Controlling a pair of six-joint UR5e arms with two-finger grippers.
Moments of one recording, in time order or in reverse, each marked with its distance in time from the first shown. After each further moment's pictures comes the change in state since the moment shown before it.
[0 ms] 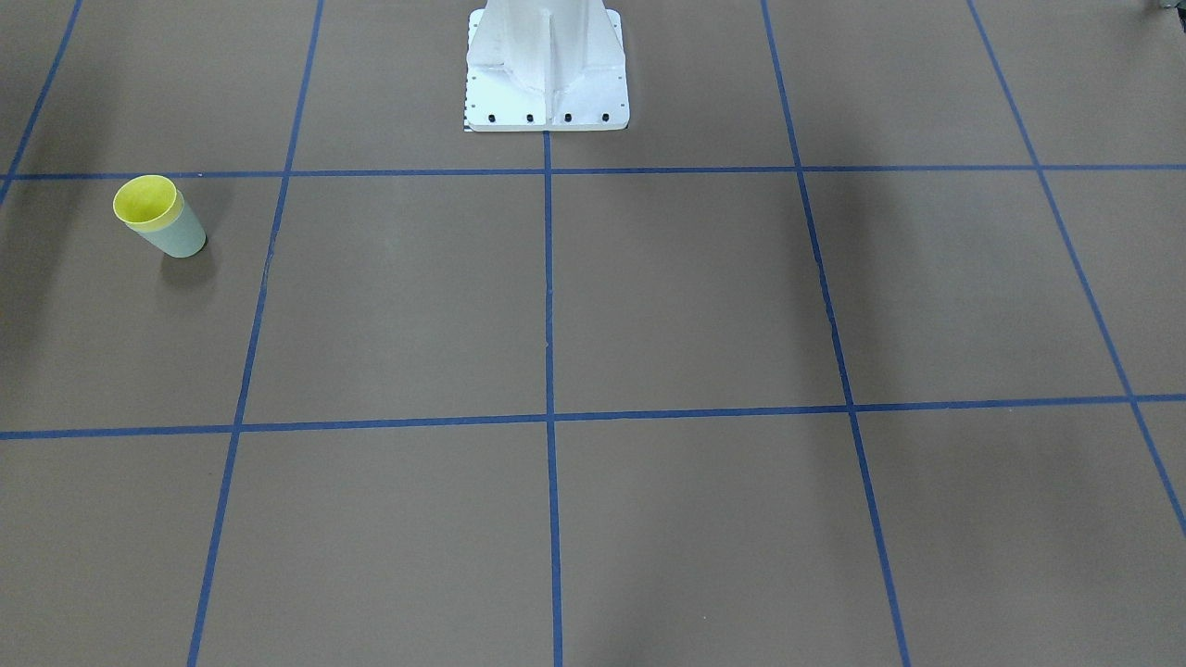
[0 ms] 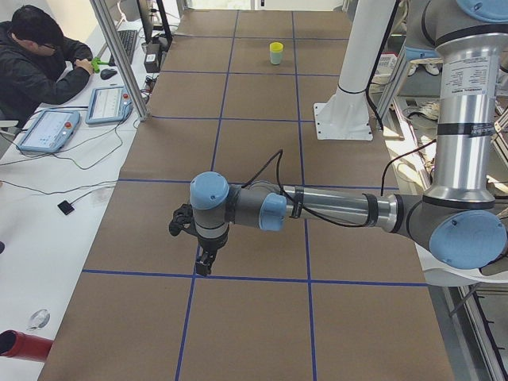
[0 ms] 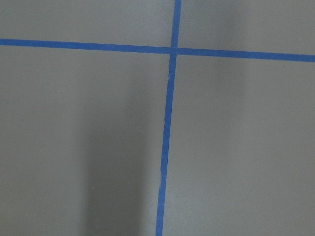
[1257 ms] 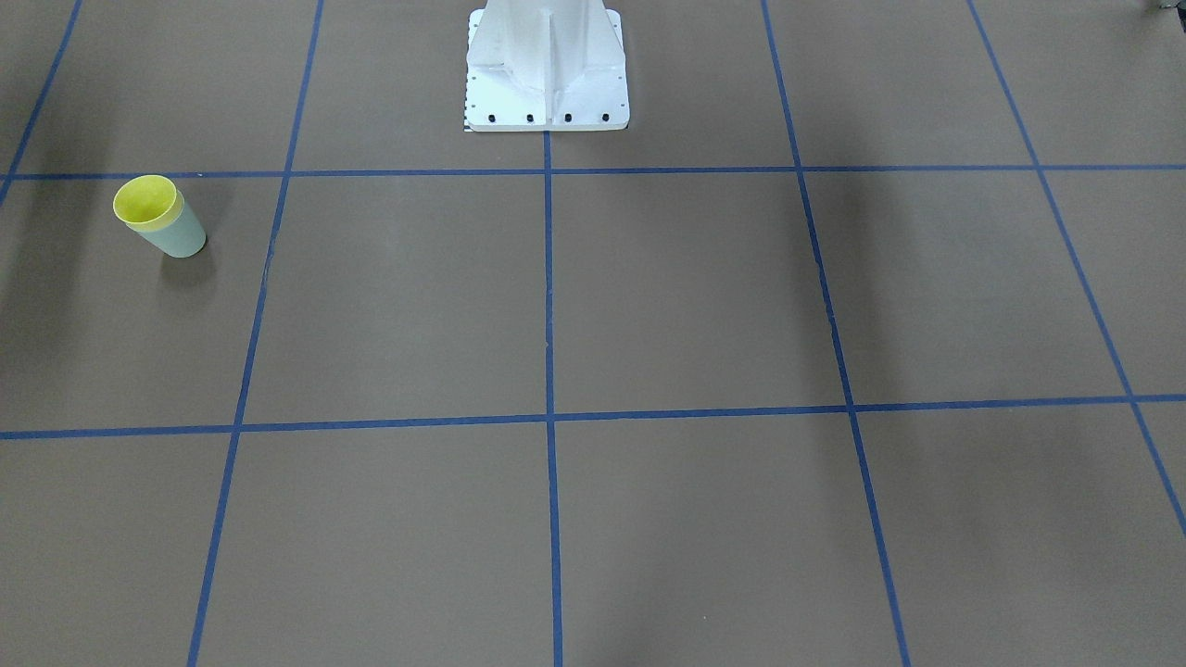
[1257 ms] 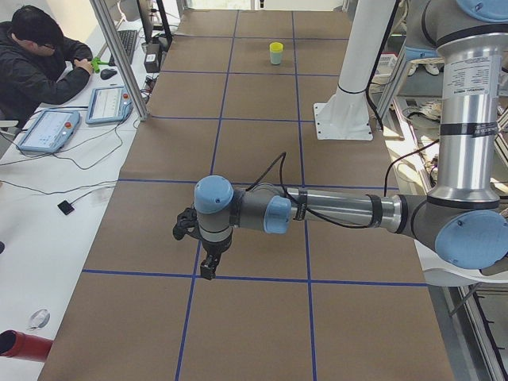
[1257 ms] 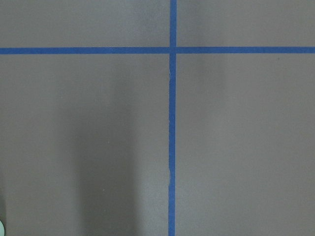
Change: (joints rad) left arm -0.001 0.022 -0.005 -0.003 0.002 0.000; right arm -0.066 -0.013 0.084 -0.031 -0.051 0.113
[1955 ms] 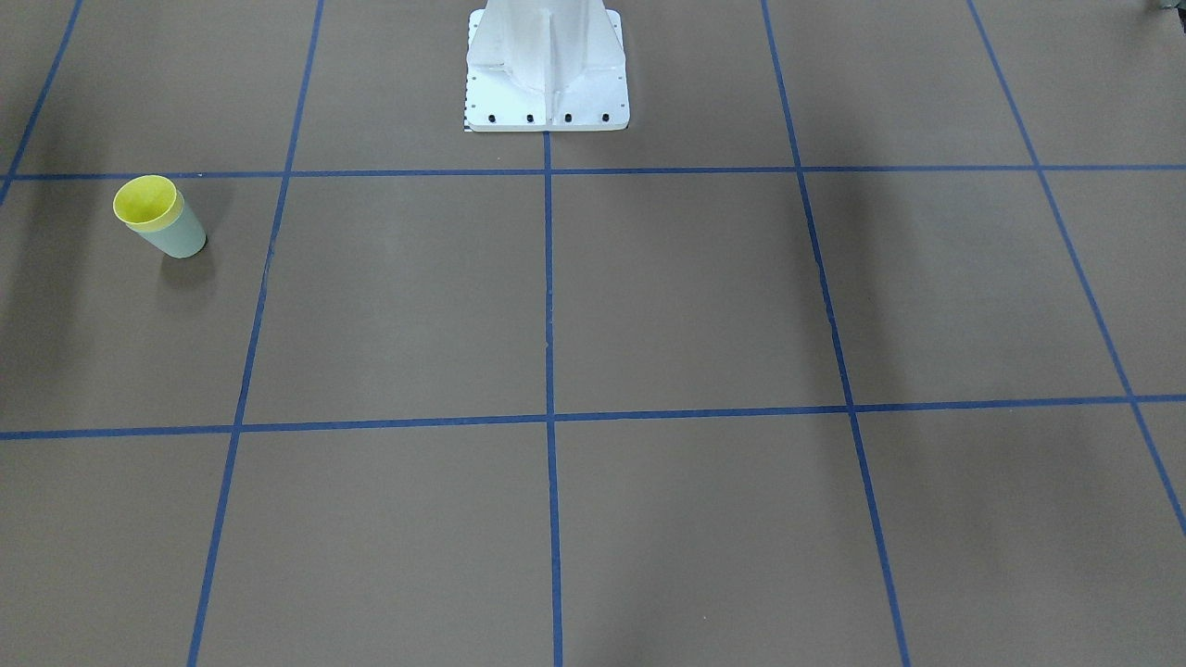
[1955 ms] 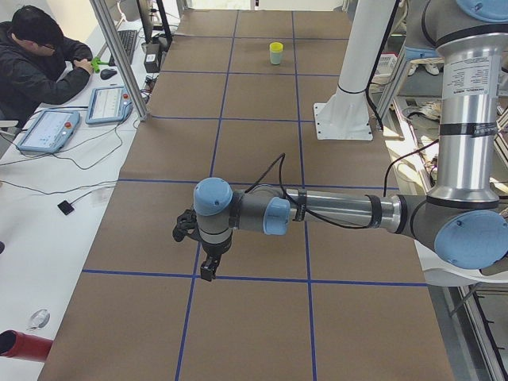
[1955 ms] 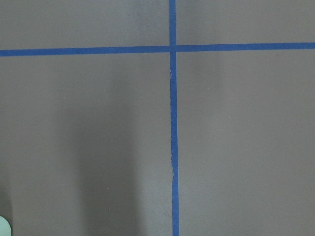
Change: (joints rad) left arm 0.001 -0.004 0.009 0.000 -0.001 0.000; right arm -0.002 0.091 -0.034 -0.007 -0.030 0.011
